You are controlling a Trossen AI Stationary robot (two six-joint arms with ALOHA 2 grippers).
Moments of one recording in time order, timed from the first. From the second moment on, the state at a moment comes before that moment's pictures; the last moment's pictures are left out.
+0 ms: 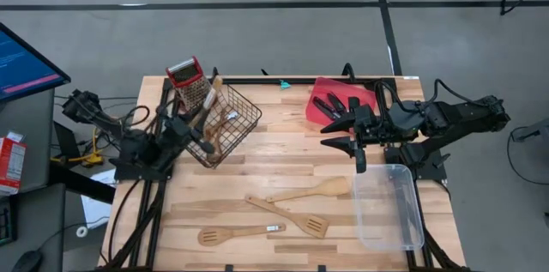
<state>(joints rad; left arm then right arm) -0.57 0.94 0.71 0.68 -1.54 0.66 0.30 1.07 1.27 -0.44 0.29 0.26</state>
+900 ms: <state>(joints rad) -0.38 0.96 0.71 0.67 -1.57 0.72 0.30 1.07 1.27 -0.44 0.29 0.28</state>
